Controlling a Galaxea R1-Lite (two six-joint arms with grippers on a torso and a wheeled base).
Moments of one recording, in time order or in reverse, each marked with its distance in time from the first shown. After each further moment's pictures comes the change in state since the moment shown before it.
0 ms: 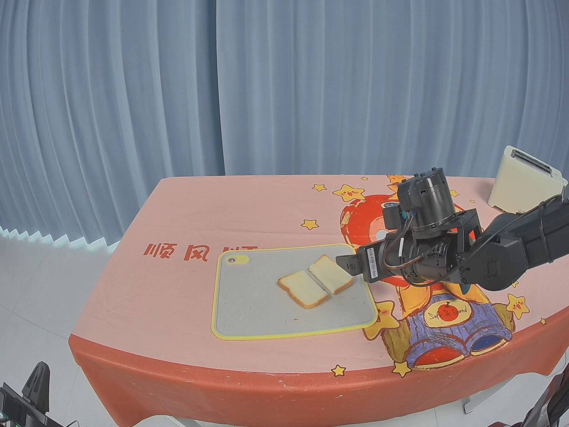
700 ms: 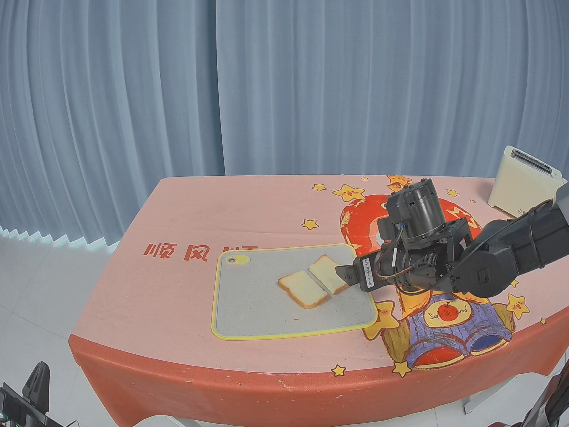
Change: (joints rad) left arm 0.000 0.000 0.000 0.000 0.000 0.000; right arm 0.017 0.032 0.006 0.013 -0.050 0.002
